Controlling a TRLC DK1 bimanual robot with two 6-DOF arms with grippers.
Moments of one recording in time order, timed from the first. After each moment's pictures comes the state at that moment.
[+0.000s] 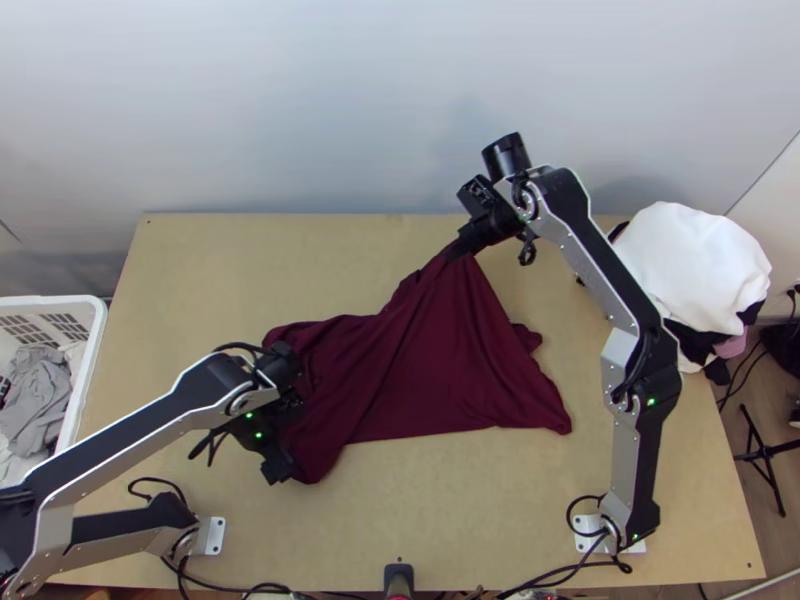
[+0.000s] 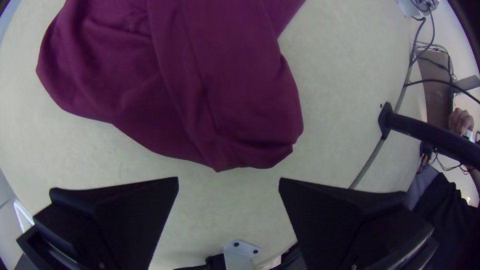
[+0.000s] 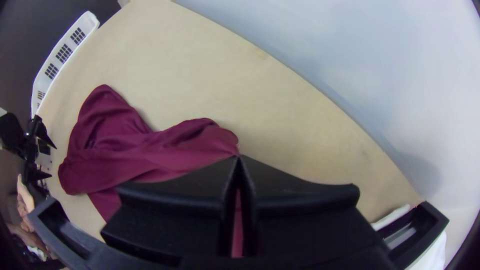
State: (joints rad) left arm -0.69 1.32 0.94 -1.22 0.12 0.18; right arm 0.44 2.11 2.22 -1.12 -0.17 -0.25
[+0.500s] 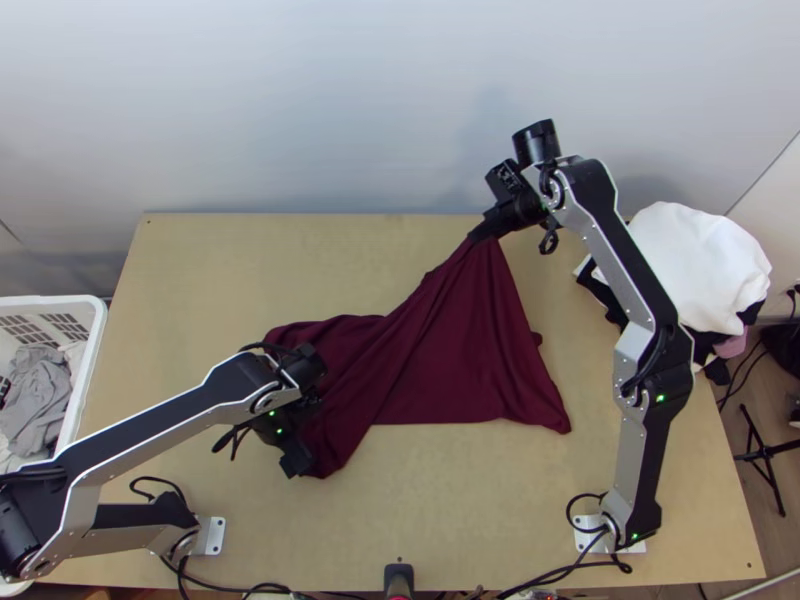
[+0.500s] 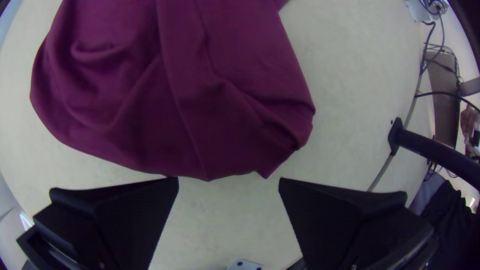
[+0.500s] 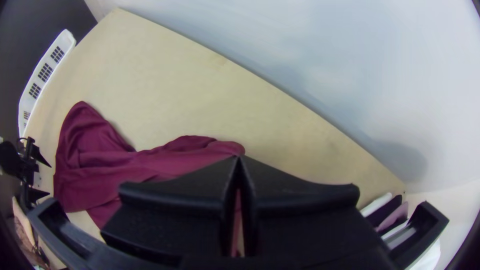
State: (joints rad) left arm -0.74 1.42 0.96 -1.12 0.09 0.14; right arm 0.35 2.10 2.24 -1.09 -0.11 -0.24
